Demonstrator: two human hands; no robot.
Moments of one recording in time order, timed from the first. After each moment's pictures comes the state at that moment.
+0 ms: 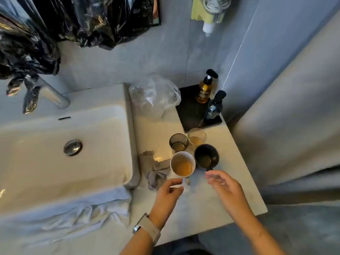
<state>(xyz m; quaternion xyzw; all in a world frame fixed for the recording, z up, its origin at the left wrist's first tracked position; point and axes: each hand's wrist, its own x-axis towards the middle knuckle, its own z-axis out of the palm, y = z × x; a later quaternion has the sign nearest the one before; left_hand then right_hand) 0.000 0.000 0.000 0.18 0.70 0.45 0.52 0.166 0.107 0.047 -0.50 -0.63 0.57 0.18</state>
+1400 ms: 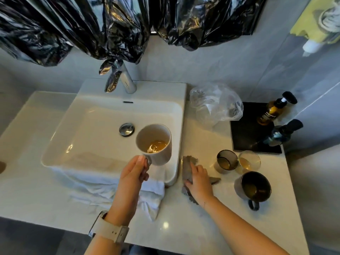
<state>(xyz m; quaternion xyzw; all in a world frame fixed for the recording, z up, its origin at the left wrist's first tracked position) -0.122 -0.064 0.117 0.03 0.71 0.66 0.26 -0.024 0.095 -0.067 -0.31 -0.90 0.30 -0.07</state>
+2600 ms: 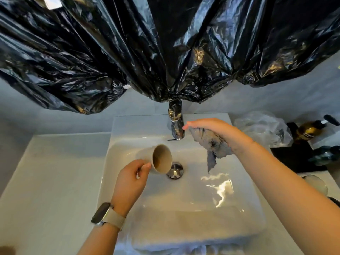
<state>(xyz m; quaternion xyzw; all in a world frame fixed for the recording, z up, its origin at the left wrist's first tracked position) -0.439 -0.177 0.083 0.32 0.84 0.41 0.17 -0.327 0.076 0.181 -0.35 -0.69 0.63 -0.05</state>
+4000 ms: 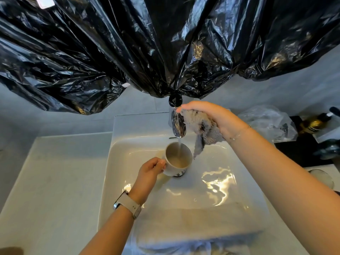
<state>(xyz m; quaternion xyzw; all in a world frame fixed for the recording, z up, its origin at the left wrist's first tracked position) -0.430 -0.143 0.066 0.20 0.74 0.52 0.38 -0.349 0.068 0.205 -0.33 -0.59 0.74 0.00</state>
